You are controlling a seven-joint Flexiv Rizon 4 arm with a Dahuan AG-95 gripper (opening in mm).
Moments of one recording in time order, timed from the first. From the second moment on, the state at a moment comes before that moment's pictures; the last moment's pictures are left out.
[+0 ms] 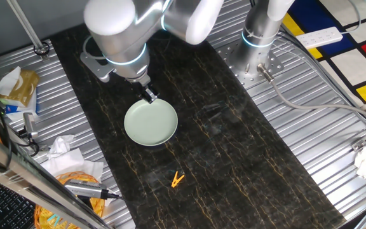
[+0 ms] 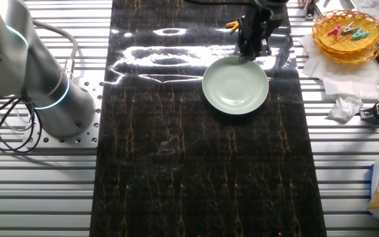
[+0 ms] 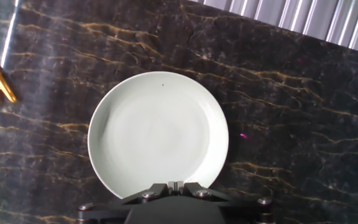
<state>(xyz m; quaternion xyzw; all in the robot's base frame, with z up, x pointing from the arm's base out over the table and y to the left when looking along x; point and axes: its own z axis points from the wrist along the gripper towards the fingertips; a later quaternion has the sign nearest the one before) 0.496 0.069 0.174 0.15 -0.99 0.05 0.07</state>
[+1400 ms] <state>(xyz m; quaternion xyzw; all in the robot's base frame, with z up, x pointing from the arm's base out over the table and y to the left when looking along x) 0.494 0.067 0.174 0.20 -0.98 0.01 0.05</state>
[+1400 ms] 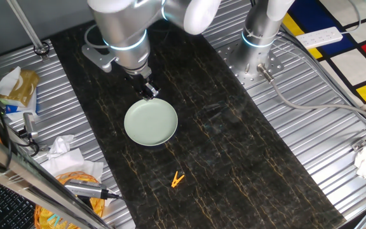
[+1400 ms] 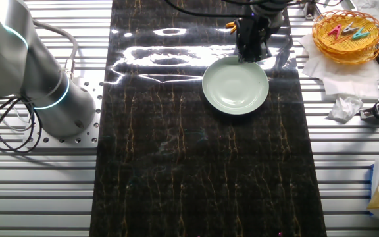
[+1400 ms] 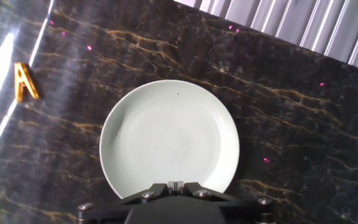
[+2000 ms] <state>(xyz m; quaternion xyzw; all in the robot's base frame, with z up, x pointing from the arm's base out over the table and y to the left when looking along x) 0.494 0.067 0.174 0.24 -0.97 0.02 0.03</state>
